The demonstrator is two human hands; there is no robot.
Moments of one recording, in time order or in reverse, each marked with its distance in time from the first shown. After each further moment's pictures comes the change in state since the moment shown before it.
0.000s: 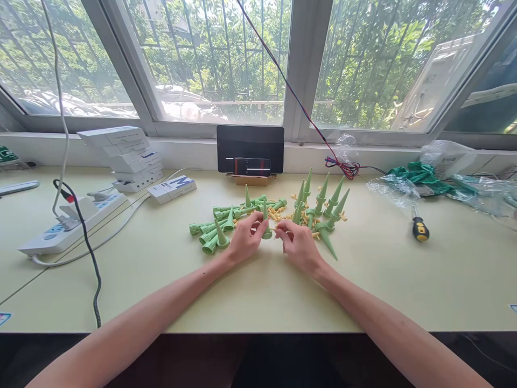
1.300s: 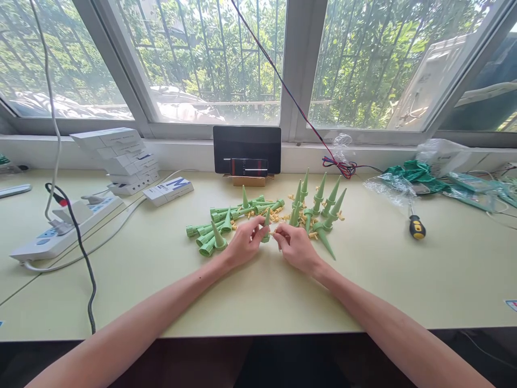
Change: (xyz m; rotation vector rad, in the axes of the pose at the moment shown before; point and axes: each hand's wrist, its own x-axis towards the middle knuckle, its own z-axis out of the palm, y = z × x) left_hand -0.002 -0.004 -0.005 0.206 -0.106 0.124; right_hand 0.000 0.007 0.001 -0.046 -0.061 -0.003
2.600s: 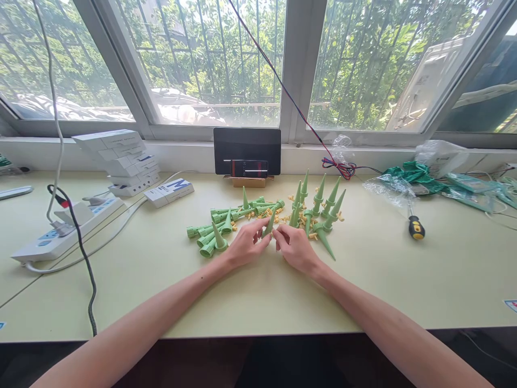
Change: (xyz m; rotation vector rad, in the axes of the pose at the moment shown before) left_hand 0.002 0.005 -0.001 0.073 -0.051 0.053; right_hand 0.001 -0.008 0.001 0.022 0.012 0.035
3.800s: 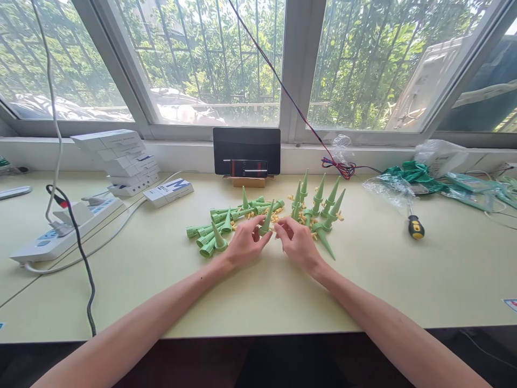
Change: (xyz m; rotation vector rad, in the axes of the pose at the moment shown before) left_hand 0.001 0.003 0.004 -0.056 0.079 -0.150; right_hand 0.001 -0.002 -0.004 0.061 0.105 0.002
